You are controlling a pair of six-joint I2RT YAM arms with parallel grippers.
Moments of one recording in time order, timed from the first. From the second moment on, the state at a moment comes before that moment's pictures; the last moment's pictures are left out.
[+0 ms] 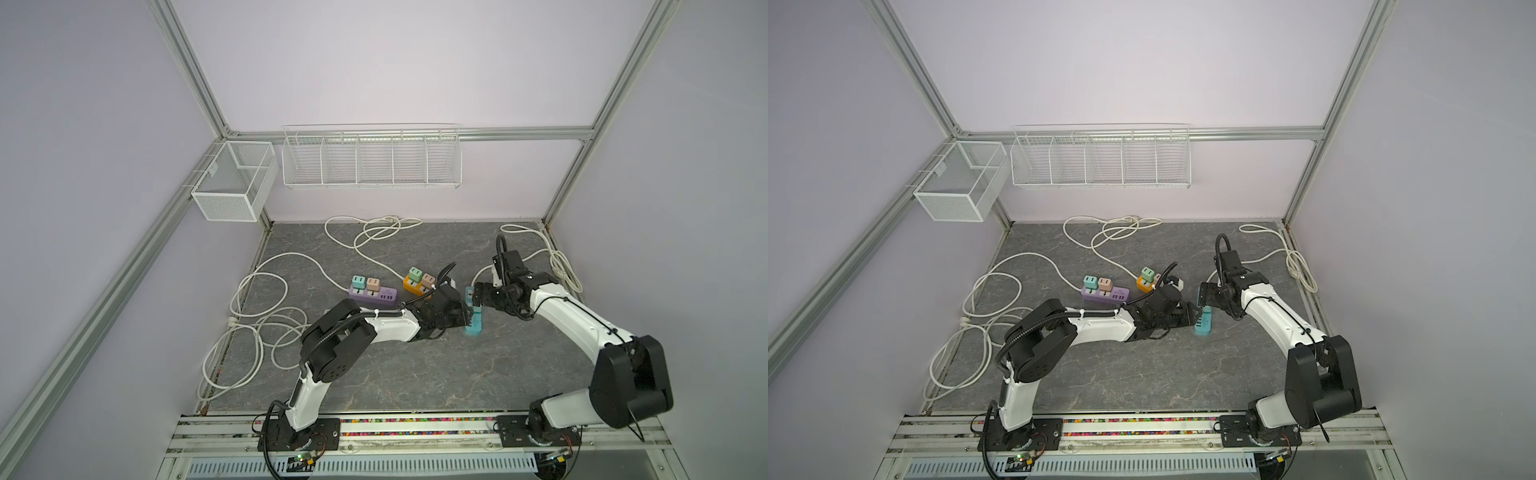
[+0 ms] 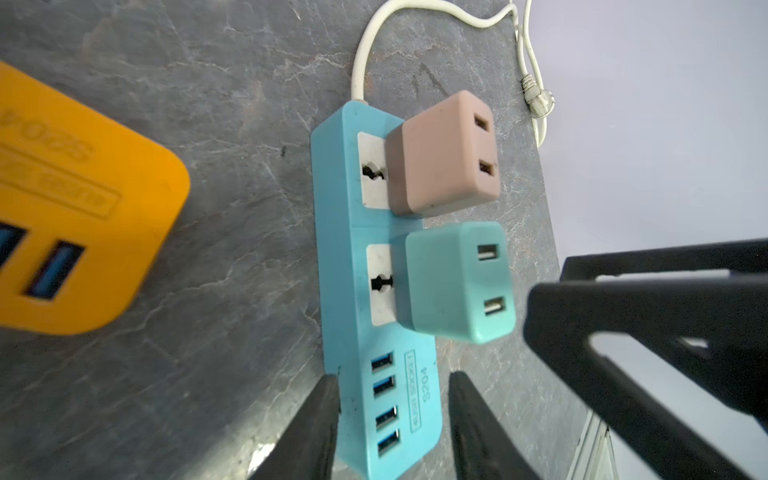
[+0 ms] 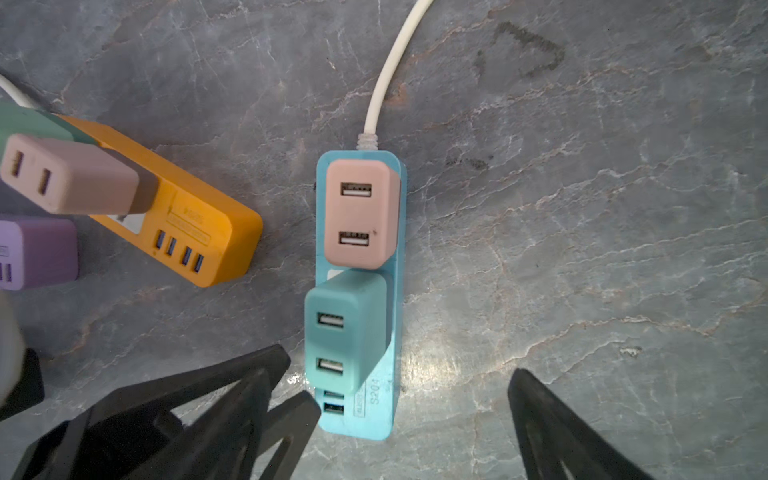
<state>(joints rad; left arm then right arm) -1.04 2.06 1.26 0.20 0.07 -0.94 0.29 1.46 1.03 -0.72 0.01 0.43</state>
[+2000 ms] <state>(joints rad) -1.05 2.12 1.33 0.05 0.06 -0.95 0.32 1.61 1.03 -0.61 0.01 0.37</state>
